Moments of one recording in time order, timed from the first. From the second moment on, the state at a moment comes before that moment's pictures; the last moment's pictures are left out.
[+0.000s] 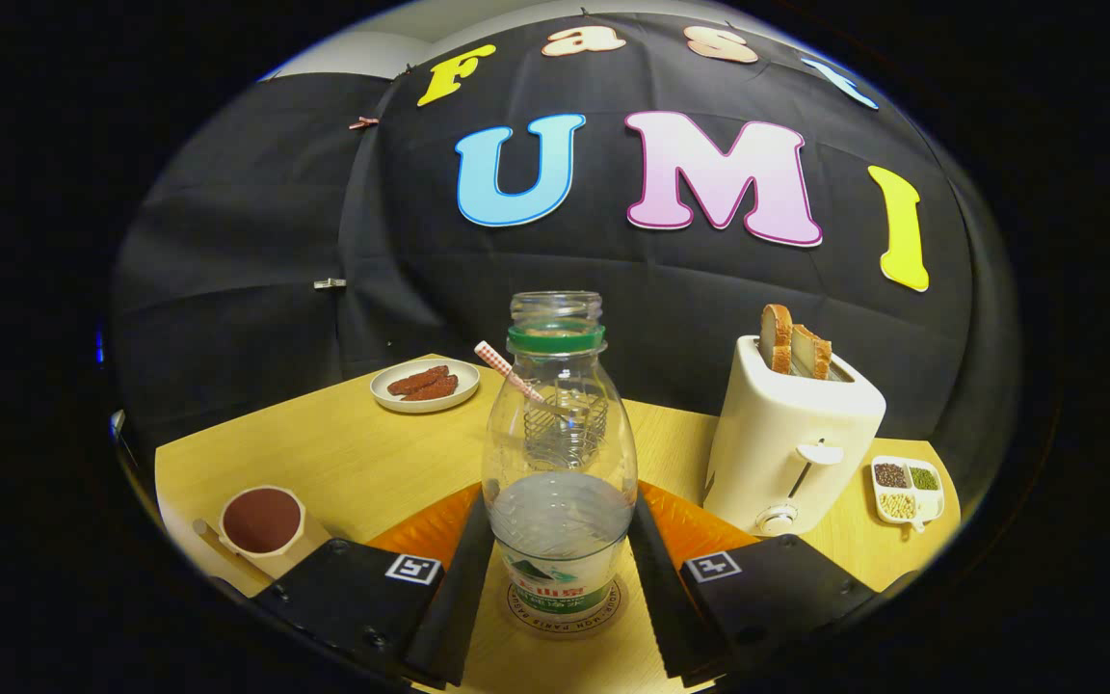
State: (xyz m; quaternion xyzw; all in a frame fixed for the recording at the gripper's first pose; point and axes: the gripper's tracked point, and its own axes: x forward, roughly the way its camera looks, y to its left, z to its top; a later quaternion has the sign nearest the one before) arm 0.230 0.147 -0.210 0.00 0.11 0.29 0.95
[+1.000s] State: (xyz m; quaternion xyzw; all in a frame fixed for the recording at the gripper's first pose) arm 0.195 0.119 -0.179 -0.02 0.11 0.28 0.95
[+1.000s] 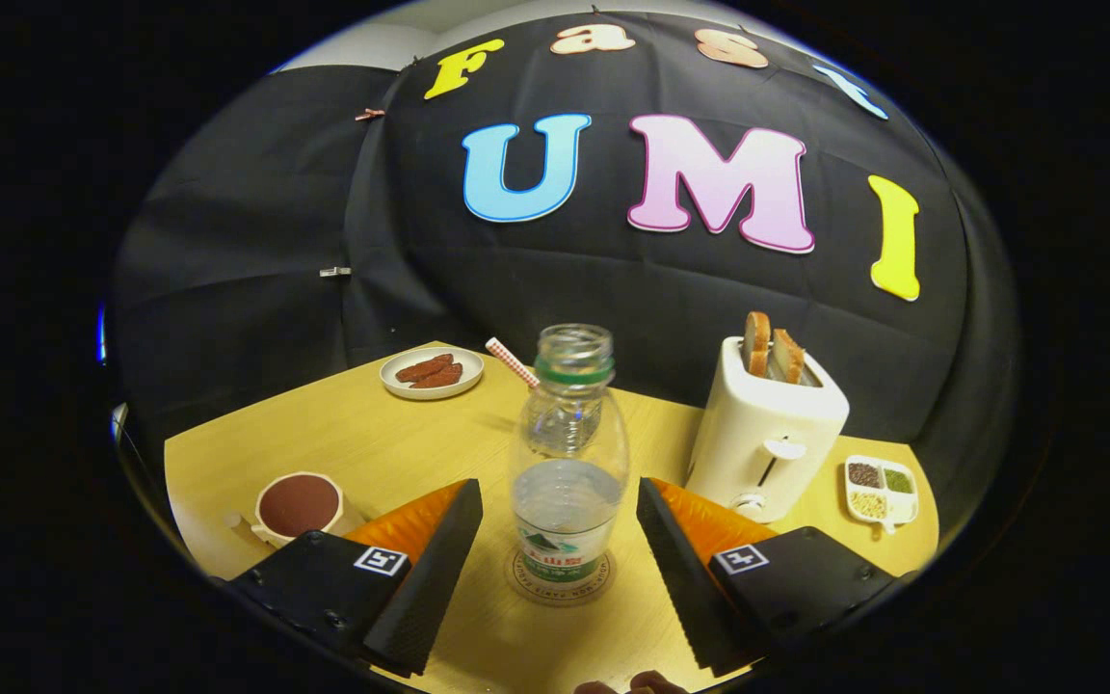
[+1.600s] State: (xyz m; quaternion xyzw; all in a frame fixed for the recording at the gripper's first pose) arm 0.119 0.023 -0.045 -0.03 0.04 0.18 0.98
